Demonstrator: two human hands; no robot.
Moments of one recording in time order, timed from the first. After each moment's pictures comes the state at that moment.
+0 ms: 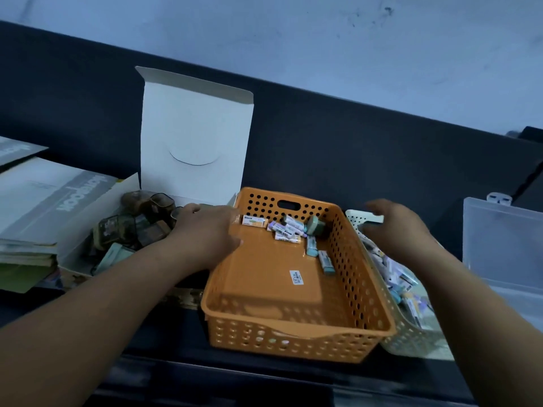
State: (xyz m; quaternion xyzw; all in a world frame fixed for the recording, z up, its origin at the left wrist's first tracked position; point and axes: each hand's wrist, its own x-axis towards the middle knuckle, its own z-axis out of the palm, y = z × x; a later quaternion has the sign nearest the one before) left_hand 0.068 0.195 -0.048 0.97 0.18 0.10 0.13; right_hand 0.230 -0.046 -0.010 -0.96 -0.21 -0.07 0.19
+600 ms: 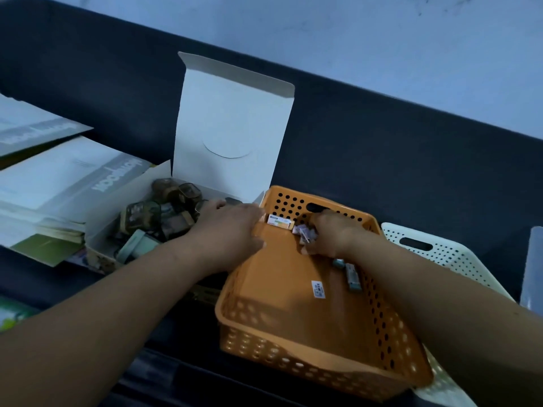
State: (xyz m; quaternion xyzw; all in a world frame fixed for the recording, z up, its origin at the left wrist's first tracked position) left_hand 0.069 0.197 -0.051 0.97 0.20 0.09 0.13; right_hand 0.253 0.085 -0.055 -0.90 -0.43 0.04 -0.10
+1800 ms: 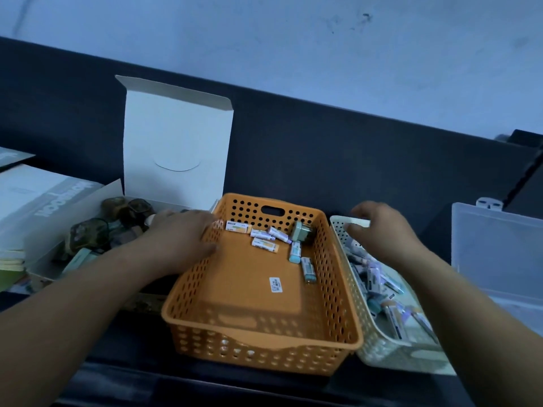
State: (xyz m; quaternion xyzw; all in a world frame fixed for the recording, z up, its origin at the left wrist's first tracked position) left_hand 0.065 0.177 -0.031 0.97 0.23 0.07 0.10; right_hand 0.261 -0.060 -0.013 -0.94 -0.26 -0.08 0.20
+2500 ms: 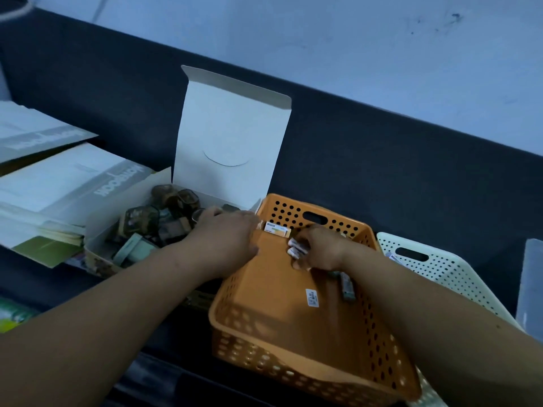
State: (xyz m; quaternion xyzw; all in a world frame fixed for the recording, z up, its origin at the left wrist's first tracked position) left_hand 0.071 0.192 -0.048 0.97 0.21 0.08 0.09; right_hand 0.247 0.082 -0.058 -0.89 -0.44 0.13 -0.04
